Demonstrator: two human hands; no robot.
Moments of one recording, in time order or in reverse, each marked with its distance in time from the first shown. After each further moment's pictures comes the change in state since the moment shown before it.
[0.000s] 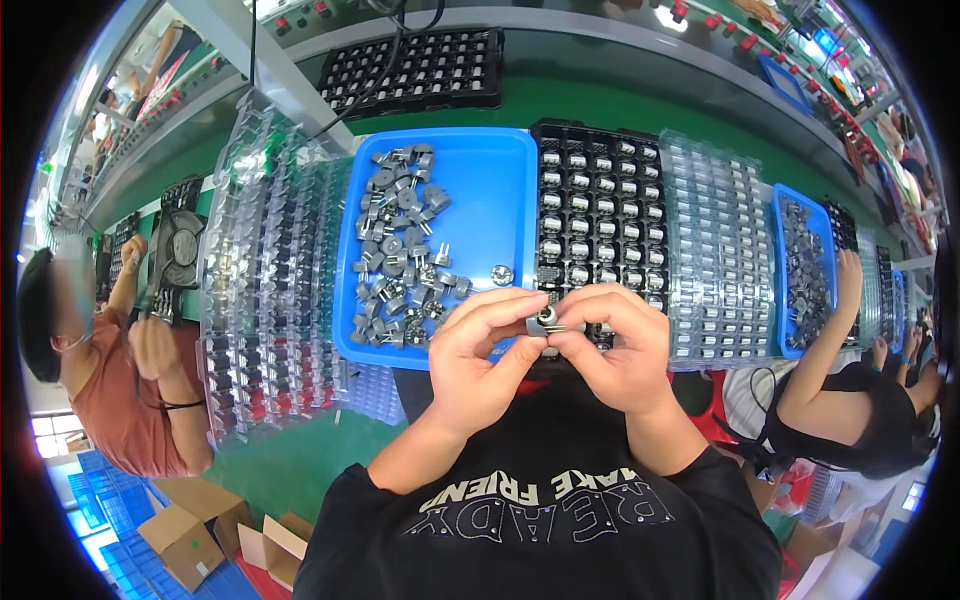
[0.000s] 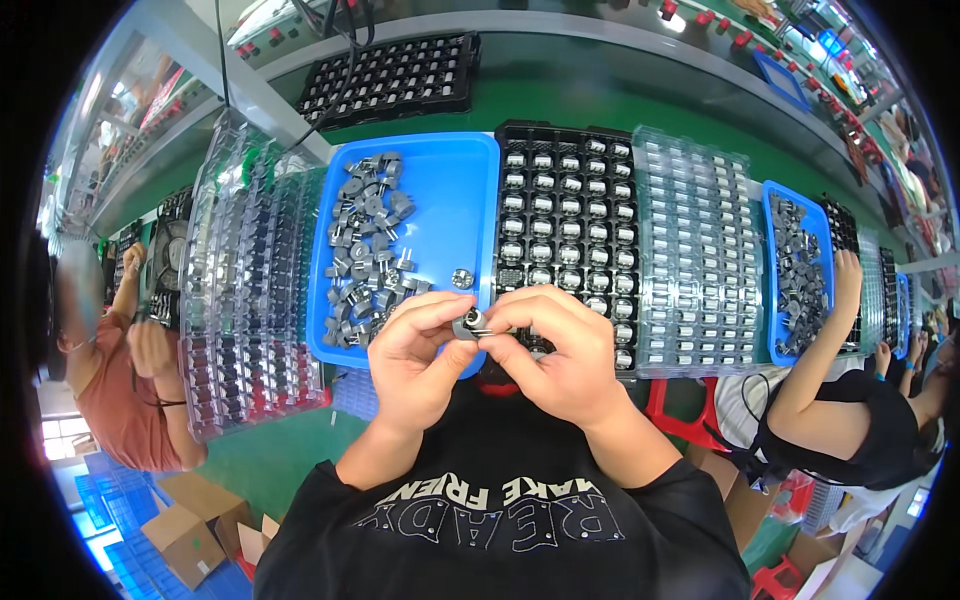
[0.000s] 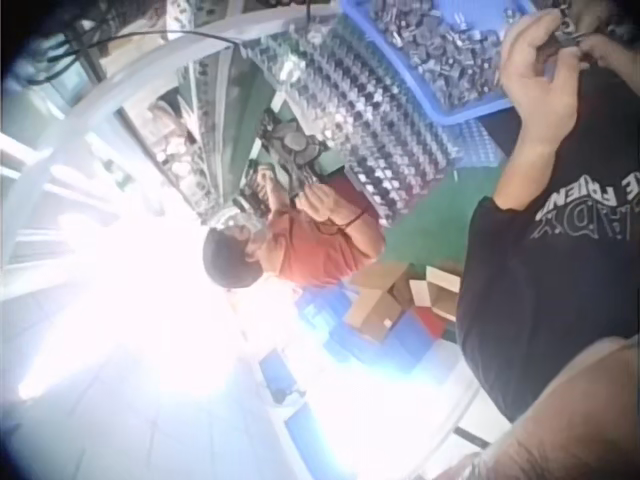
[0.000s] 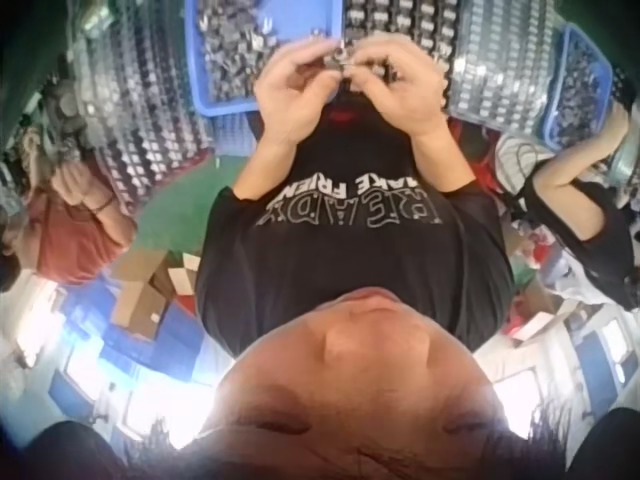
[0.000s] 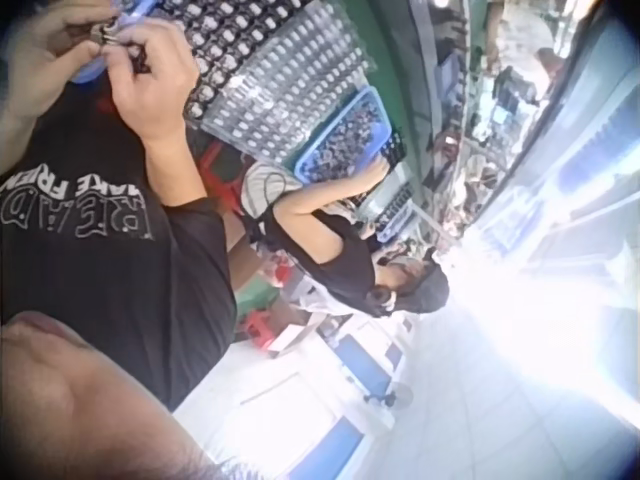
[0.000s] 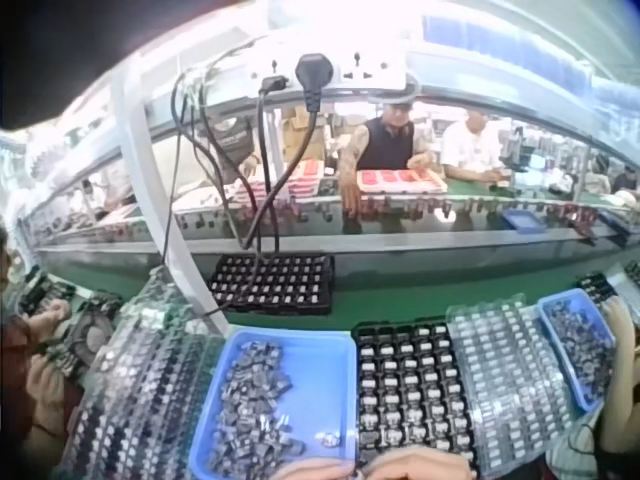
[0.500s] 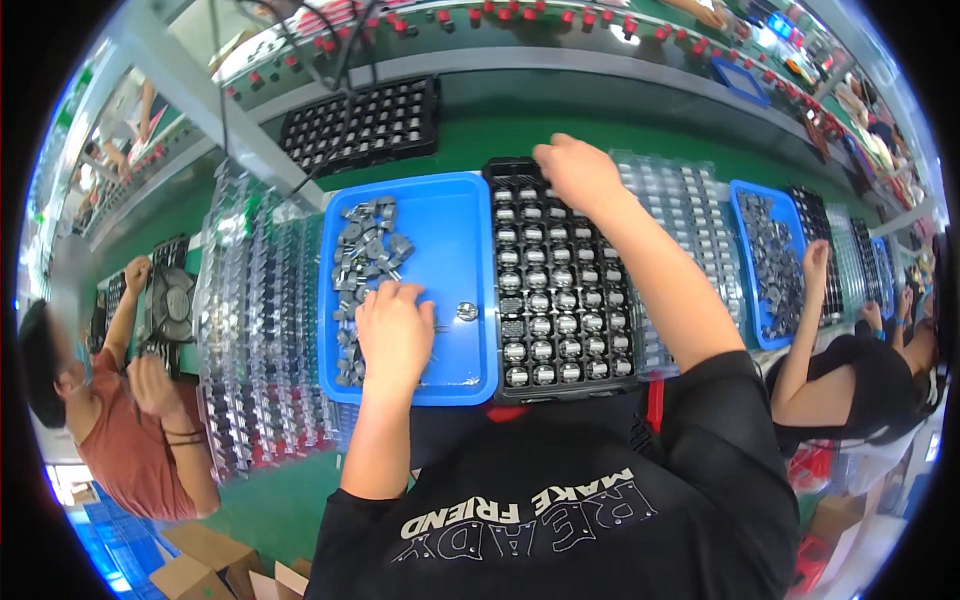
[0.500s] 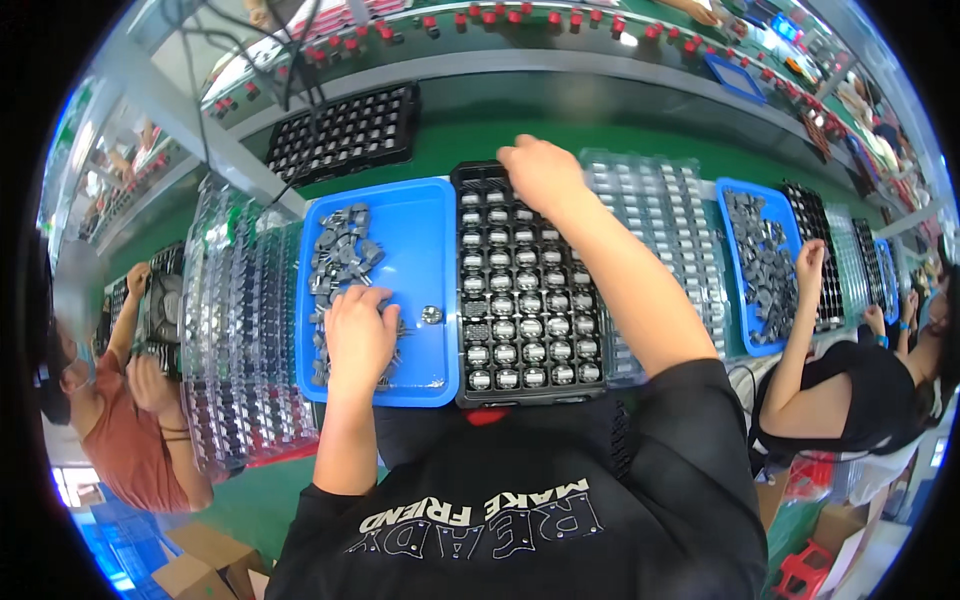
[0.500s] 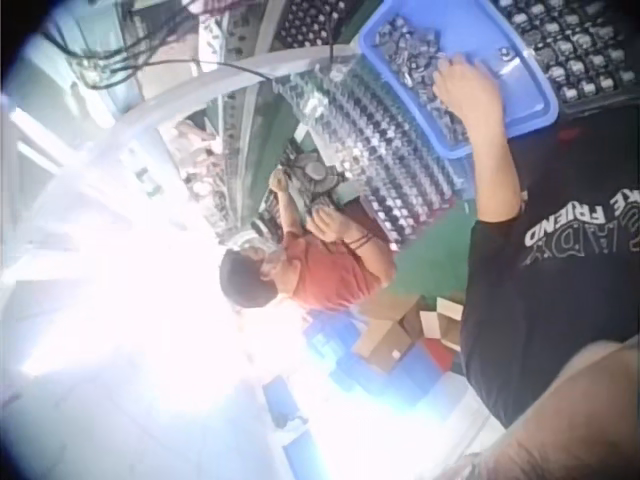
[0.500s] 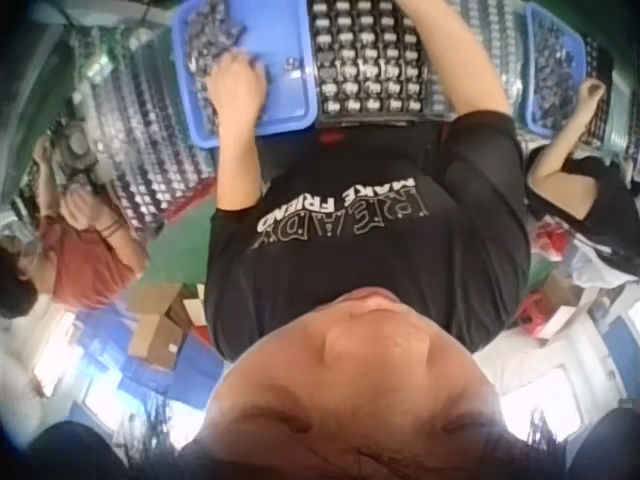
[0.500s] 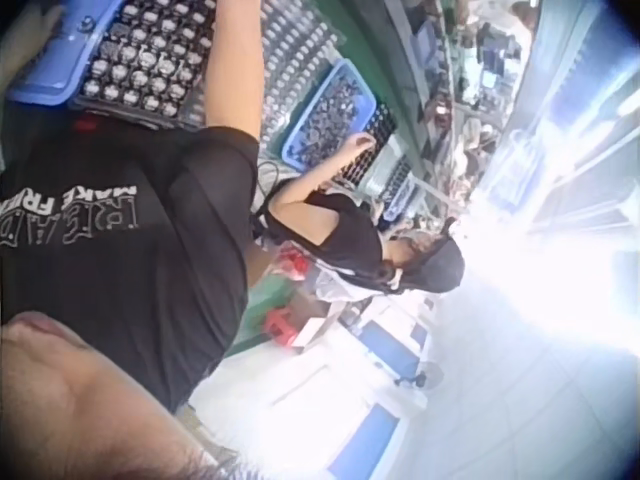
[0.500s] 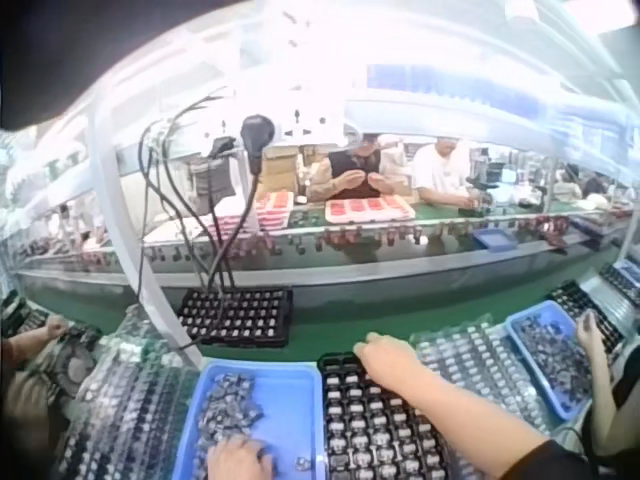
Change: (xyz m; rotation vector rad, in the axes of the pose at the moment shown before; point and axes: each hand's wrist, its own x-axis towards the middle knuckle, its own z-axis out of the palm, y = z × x) left_hand 0.052 -0.033 -0.049 1.477 -0.057 -0.159; right_hand 0.151 0.166 -0.065 -1.118 -0.237 0.093
